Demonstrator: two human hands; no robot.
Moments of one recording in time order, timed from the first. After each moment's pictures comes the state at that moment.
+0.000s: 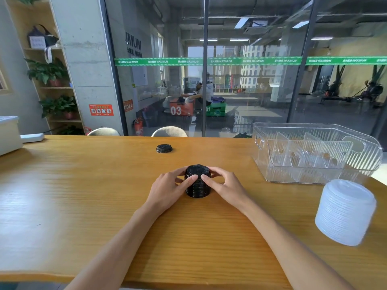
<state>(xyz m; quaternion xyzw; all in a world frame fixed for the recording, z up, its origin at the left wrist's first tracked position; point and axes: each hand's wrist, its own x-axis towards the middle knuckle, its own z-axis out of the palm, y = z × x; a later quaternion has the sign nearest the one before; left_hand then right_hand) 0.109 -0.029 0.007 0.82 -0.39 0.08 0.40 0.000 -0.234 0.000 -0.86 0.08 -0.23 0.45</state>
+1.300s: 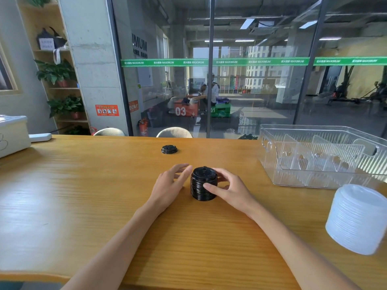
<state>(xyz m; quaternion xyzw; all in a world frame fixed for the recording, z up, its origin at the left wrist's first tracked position) 0.129 -0.027 0.005 0.79 -0.37 0.04 0.48 0.000 -0.234 -0.002 -0.86 0.05 -0.23 0.45</state>
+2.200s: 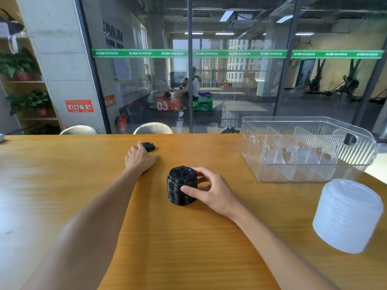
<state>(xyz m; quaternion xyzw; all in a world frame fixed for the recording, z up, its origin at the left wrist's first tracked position) 0.295 -0.107 0.008 0.95 -0.19 0.05 0.25 0.001 -0.239 -0.003 -0.85 0.04 -0.23 0.47</state>
